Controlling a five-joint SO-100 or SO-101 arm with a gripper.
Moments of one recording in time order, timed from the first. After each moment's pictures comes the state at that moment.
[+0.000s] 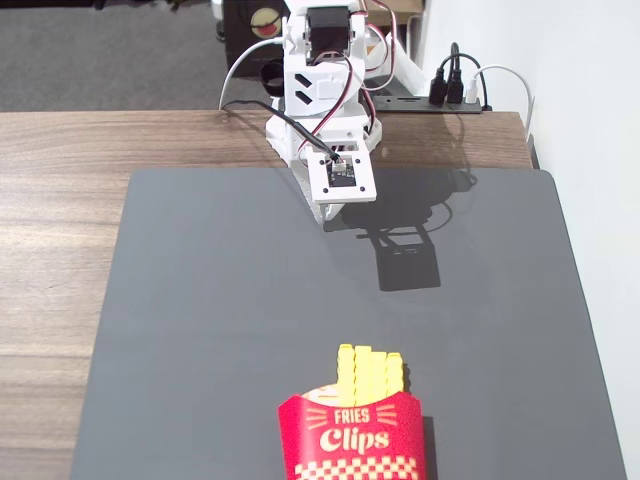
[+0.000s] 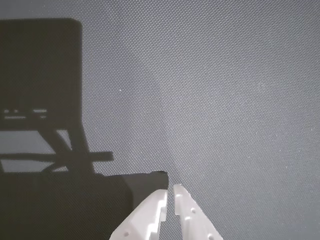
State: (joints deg) arm -2.6 180.8 173.1 74.8 -94.1
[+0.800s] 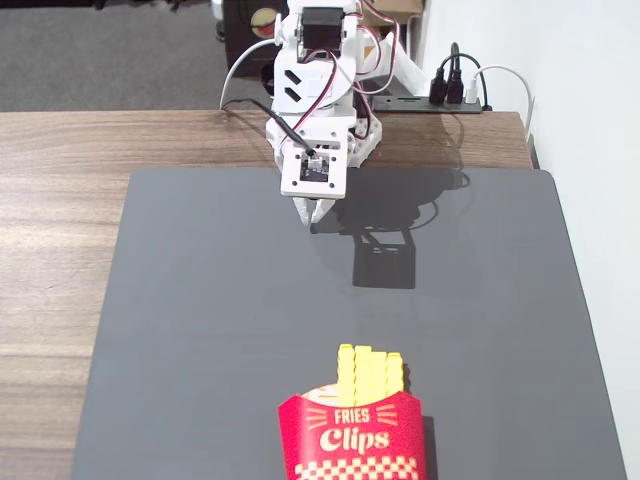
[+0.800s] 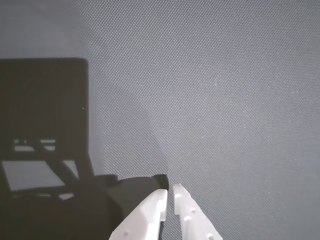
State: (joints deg) arm 3.1 188.4 175.6 76.6 -90.9
